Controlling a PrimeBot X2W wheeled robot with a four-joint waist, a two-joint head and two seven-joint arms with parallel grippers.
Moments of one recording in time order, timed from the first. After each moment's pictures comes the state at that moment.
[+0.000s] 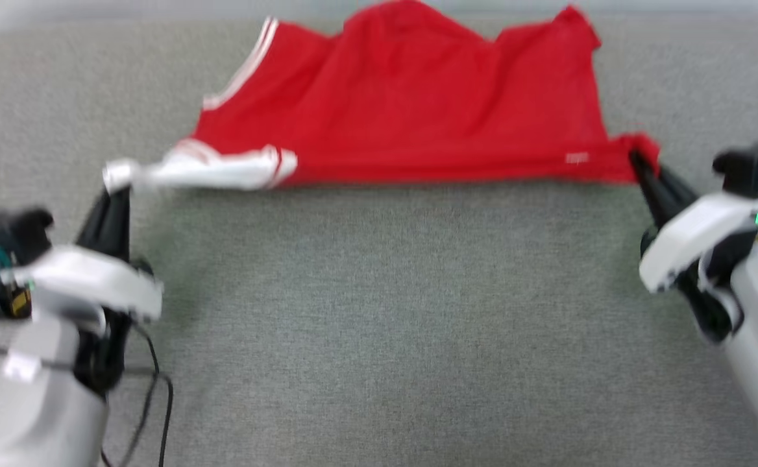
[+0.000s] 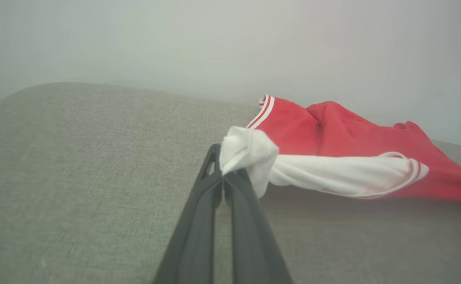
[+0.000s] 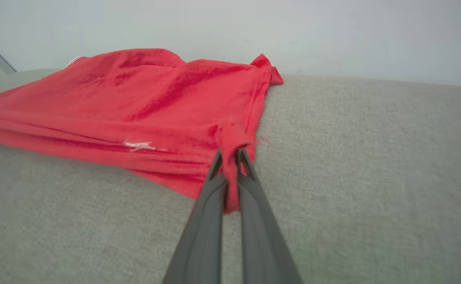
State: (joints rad) left arm -0.52 0.41 -0.19 0.51 -0.66 -0.08 -0.26; right arm -0.72 -0.38 0.43 0.73 0.61 0.13 -0.16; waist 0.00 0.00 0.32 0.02
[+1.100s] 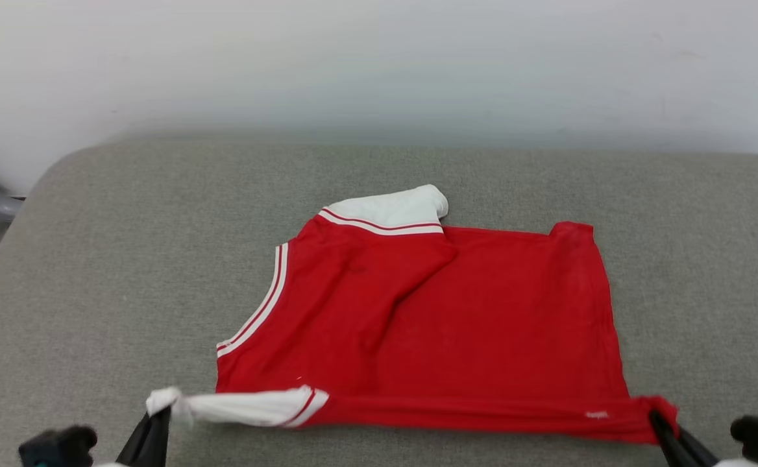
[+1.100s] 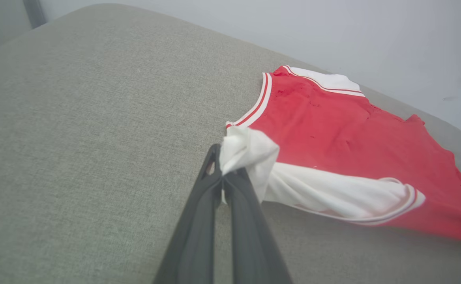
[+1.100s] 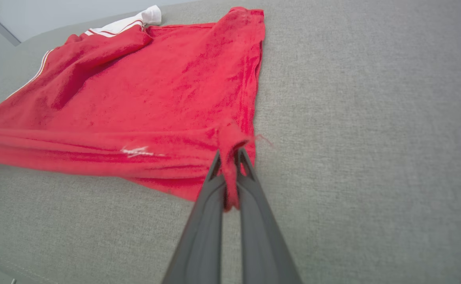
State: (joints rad) left arm 0.23 0.42 -0.17 -0.05 -0.73 0.15 -0.10; right arm 0.24 -0.22 -0.04 -0.01 0.38 0.13 0.16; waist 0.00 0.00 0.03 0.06
